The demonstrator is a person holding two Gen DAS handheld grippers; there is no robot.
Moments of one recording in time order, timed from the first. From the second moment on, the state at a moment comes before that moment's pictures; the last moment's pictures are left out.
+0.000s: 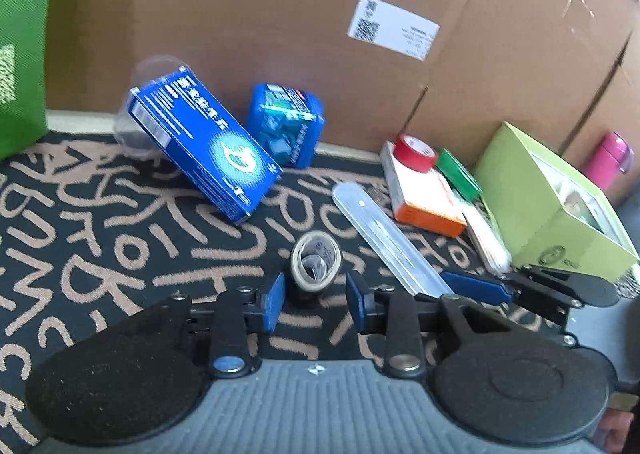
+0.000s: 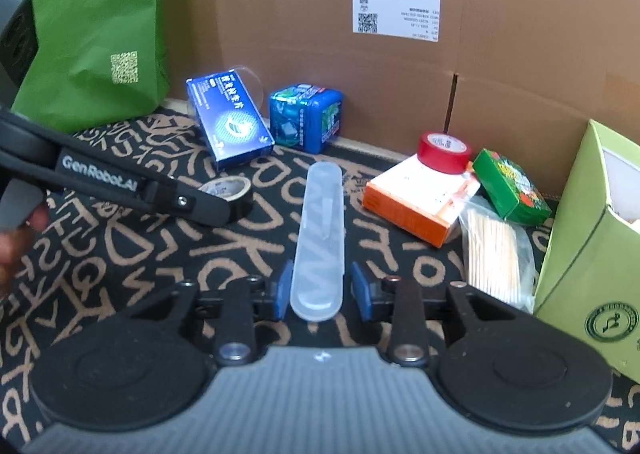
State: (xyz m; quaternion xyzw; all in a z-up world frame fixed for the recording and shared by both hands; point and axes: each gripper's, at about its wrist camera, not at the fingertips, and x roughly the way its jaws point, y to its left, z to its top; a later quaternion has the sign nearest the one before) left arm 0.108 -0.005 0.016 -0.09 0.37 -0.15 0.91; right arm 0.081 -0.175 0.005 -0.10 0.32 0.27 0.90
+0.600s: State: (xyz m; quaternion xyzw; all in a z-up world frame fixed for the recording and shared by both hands) left arm 0.103 -0.014 0.012 -0.08 0.34 -0.13 0.93; right arm 0.095 -0.168 0.004 -0.09 0.30 0.27 0.91
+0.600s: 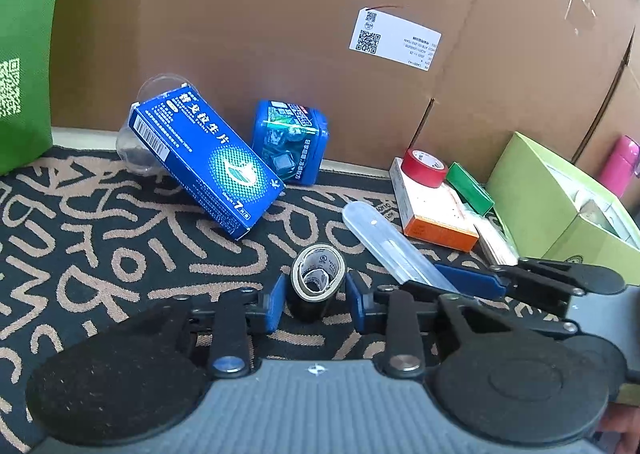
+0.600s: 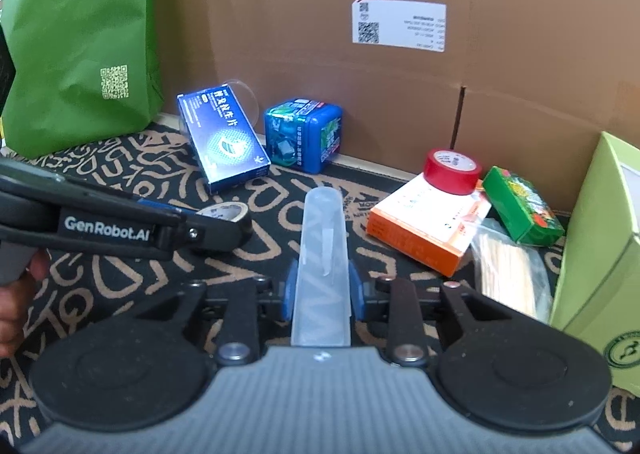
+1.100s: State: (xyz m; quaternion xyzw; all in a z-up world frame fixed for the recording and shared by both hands) left arm 0.078 -0.027 0.054 -0.11 0.24 -0.14 0.95; right arm 0.071 -0.211 0.051 -0.05 0.21 0.24 0.95
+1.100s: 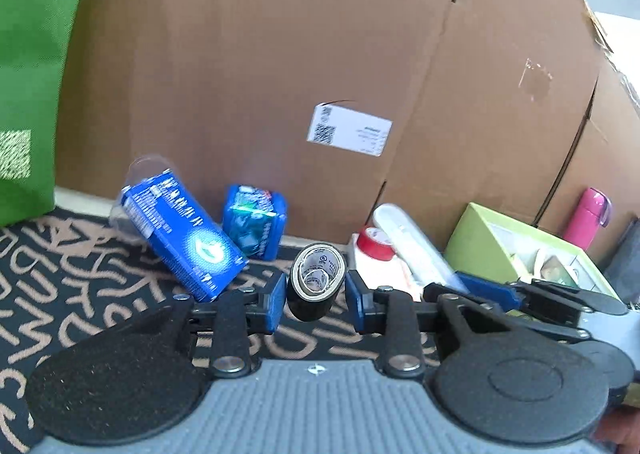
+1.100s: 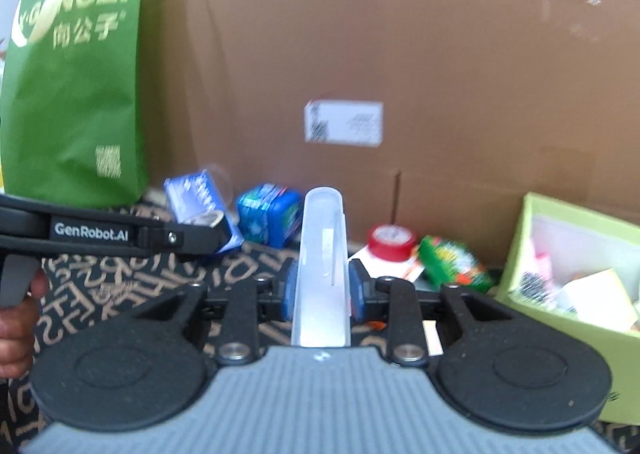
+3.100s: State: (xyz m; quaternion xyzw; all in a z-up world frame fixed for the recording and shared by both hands) left arm 0.127 -0.196 0.098 -0.11 0.19 -0.29 0.93; right arm 0.083 -0.377 0.060 0.07 0.11 -0.07 0.99
